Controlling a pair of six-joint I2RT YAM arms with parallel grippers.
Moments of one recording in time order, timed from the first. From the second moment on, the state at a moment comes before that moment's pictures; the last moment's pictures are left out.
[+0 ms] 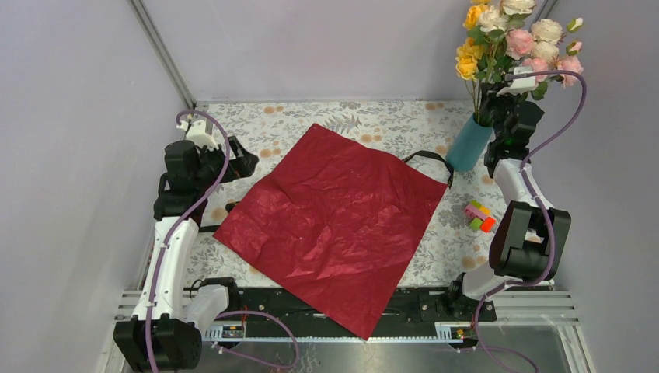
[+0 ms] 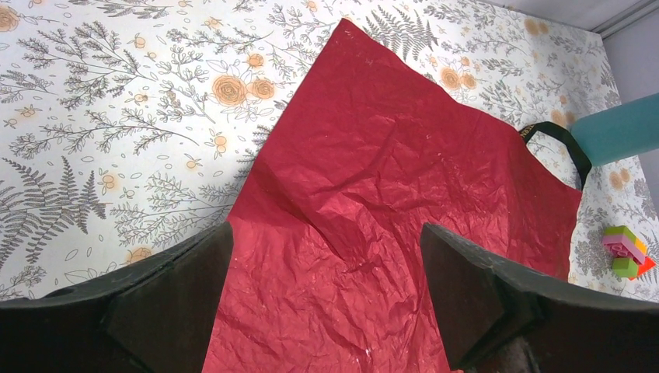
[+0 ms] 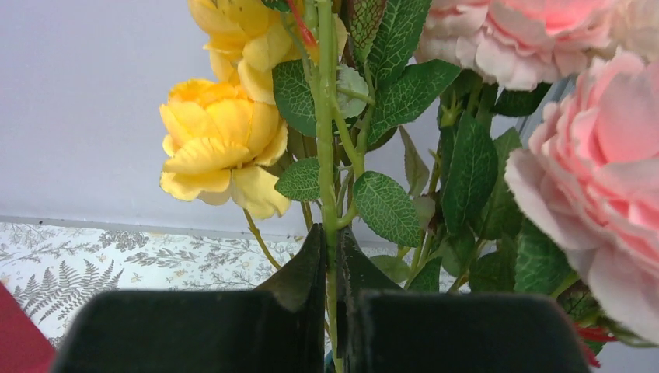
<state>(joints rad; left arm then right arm) 0.06 0.95 0.93 -0.39 0.33 -0.29 -0.24 1.55 1.10 0.63 -0.30 0.00</state>
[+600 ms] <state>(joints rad) 0.06 0.96 0.92 -0.38 0.34 -0.30 -0.26 1.52 0.94 0.73 -0.26 0.03</state>
